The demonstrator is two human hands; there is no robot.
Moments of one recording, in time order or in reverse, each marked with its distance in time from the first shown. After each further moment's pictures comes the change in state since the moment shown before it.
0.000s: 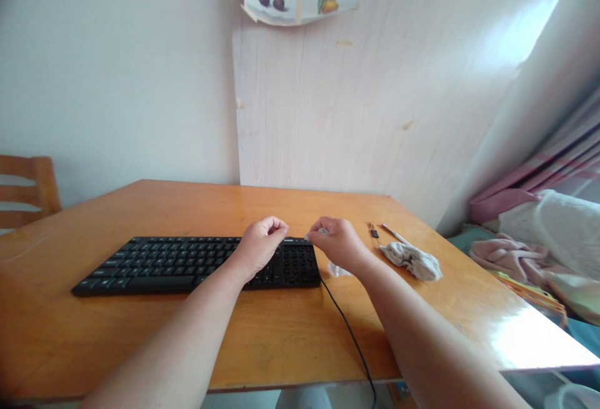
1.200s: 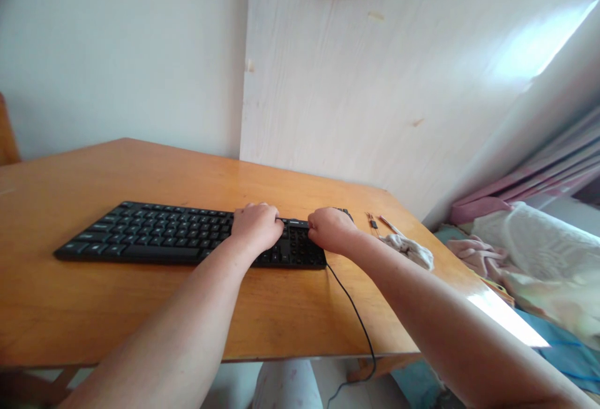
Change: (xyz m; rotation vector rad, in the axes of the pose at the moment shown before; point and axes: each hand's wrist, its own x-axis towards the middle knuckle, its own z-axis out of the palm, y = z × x) left_hand -0.003 0.007 -0.015 0.984 -0.120 -0.105; right_hand 0.021 -0.031 0.019 -1.094 -0.427 -0.110
